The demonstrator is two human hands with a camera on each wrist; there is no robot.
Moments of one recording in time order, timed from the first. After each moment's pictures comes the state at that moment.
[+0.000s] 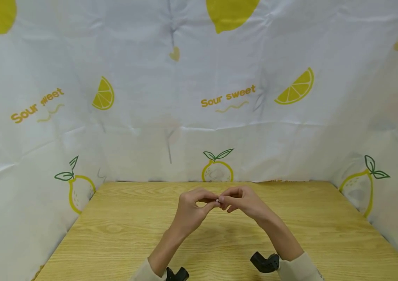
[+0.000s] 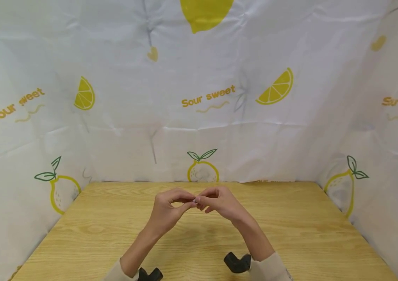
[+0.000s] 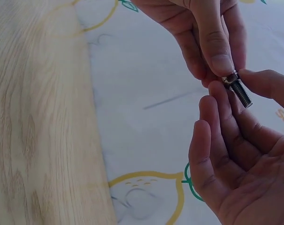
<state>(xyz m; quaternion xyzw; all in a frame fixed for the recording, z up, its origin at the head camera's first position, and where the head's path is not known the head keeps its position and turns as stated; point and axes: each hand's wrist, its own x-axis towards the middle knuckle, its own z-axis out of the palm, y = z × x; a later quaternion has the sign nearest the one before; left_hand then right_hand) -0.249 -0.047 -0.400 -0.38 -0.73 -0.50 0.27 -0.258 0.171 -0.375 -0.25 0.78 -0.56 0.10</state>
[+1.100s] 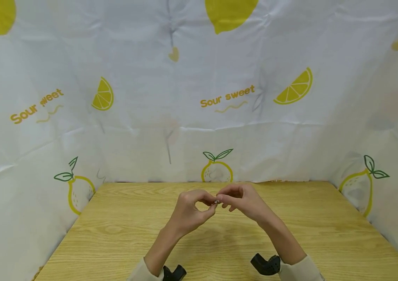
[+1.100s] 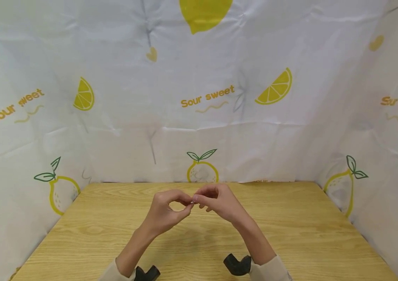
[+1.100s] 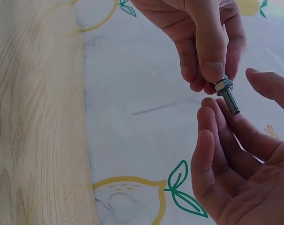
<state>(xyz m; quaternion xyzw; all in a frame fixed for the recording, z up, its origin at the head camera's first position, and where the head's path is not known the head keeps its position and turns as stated) -0.249 -0.056 -0.393 -0.43 -0.74 -0.44 0.27 -0.245 0.164 -0.363 -0.25 0.80 -0.54 0.03</state>
